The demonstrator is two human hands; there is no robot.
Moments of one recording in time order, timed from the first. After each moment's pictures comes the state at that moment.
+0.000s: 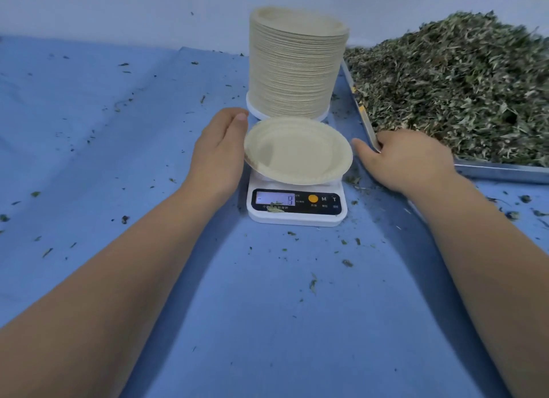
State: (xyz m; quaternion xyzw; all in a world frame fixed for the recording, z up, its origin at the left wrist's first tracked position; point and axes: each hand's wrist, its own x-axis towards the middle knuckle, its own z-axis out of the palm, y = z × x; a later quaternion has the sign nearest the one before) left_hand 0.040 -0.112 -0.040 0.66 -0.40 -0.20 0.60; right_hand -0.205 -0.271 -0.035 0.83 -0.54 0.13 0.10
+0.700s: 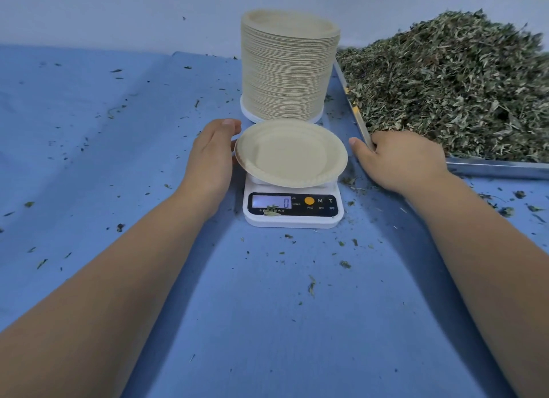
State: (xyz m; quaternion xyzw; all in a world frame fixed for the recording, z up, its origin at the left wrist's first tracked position) left_hand 0.050 -0.124 -0.048 0.65 -0.32 -0.28 0.63; right_hand -0.204 -0.275 -0.038 0.83 -0.53 0.14 0.11
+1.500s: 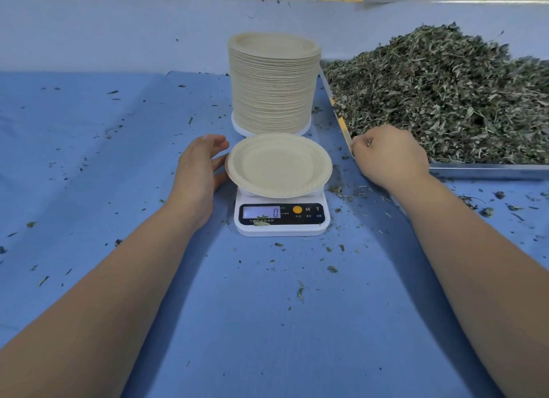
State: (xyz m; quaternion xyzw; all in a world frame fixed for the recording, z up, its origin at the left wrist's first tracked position) left_hand 0.055 -0.123 -0.047 0.57 -0.26 -0.34 0.70; right_hand -0.204 -0.274 -0.024 0.79 -0.55 0.26 -0.02
